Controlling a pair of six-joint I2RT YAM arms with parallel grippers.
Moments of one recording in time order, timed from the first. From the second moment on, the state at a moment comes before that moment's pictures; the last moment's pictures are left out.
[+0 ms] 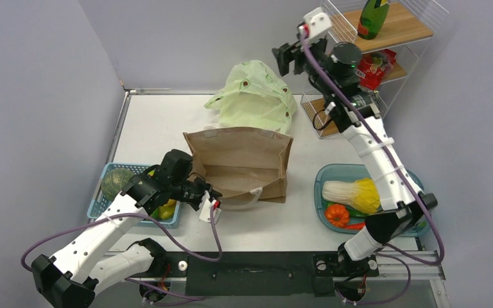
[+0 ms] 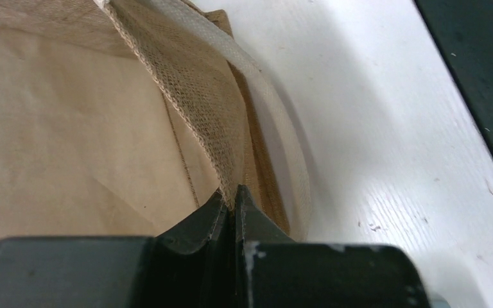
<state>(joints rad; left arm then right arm) -0.63 0.96 0.91 -0.81 0.64 1.34 0.41 1.54 1.88 -0.14 -0.13 -0.21</state>
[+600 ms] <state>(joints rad) -0.64 0.87 0.89 -0.97 0.58 1.46 0.43 2.19 2.03 -0.33 -0.01 -0.39</state>
